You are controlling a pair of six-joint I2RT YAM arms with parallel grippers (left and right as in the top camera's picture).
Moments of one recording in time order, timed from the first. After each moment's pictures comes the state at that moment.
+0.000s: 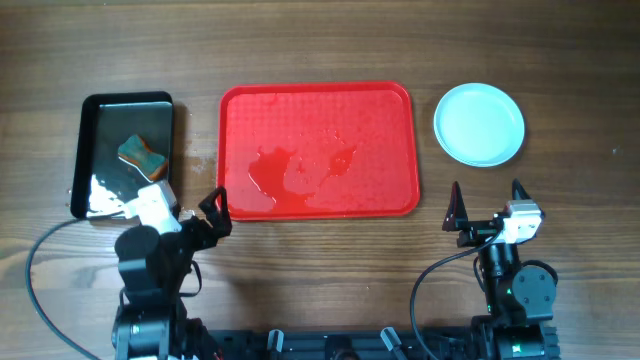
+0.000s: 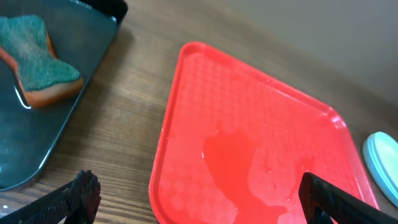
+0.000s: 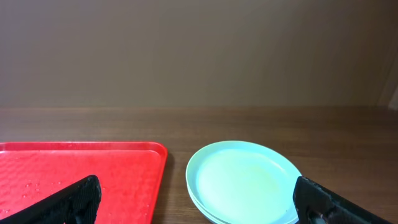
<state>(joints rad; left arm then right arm) 0.10 0.43 0.25 -0.29 0.21 -0.41 0.06 0.02 0.01 0.00 0.02 0.02</state>
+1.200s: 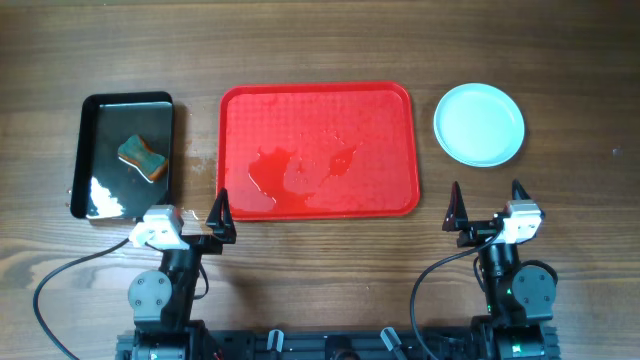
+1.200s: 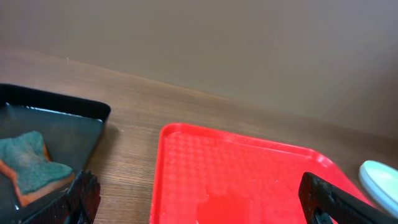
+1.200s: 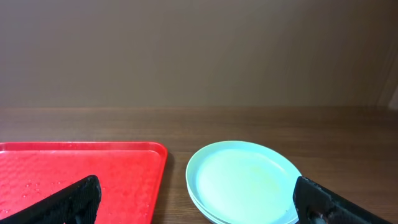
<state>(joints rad) 0.00 0.01 0.01 -0.07 0.09 -0.29 0.06 0.02 0.01 0.00 0.02 0.02</state>
